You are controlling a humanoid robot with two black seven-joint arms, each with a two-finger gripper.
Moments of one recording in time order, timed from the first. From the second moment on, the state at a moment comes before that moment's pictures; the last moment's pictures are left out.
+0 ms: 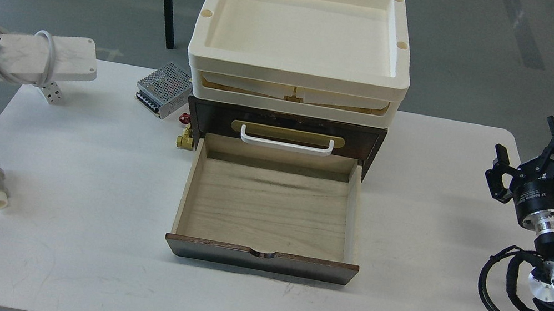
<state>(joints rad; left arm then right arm) -0.79 0.62 -0.34 -0.24 0.67 -0.19 -0.49 0.37 -0.49 0.90 1.04 -0.16 0.05 0.49</state>
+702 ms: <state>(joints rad) -1.11 0.62 -0.34 -0.32 0.45 -0.49 -0.49 0.37 -0.49 0.89 1.04 -0.16 0.05 0.49</state>
